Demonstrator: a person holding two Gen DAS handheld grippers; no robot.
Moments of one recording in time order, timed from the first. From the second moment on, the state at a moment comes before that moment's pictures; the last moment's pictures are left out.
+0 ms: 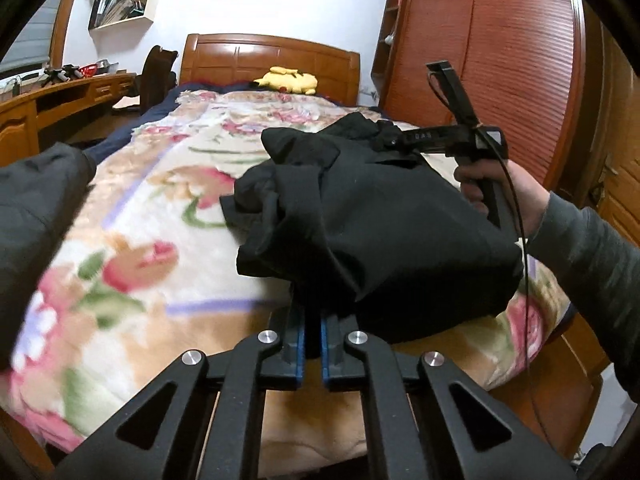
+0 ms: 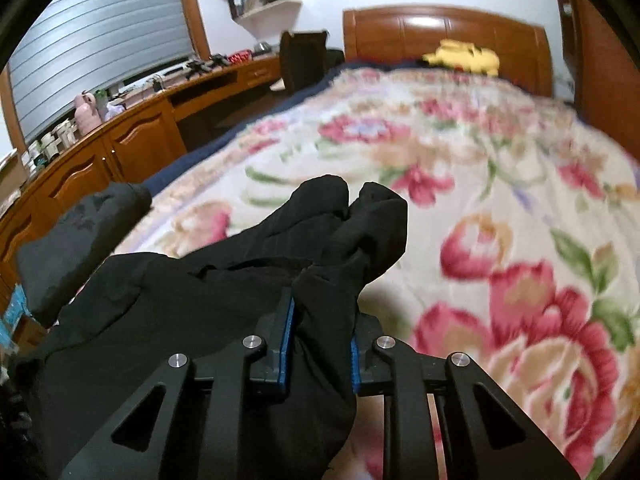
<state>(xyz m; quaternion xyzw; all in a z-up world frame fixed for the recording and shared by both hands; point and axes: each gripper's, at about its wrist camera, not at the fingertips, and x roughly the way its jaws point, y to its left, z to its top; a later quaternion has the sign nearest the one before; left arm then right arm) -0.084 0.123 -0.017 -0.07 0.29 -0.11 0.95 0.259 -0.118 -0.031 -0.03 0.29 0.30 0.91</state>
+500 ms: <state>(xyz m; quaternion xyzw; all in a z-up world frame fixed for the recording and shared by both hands) -0.071 0.244 0.030 -0.04 0.26 -0.01 0.97 0.250 -0.014 0.022 -0.06 0.24 0.33 0.91</state>
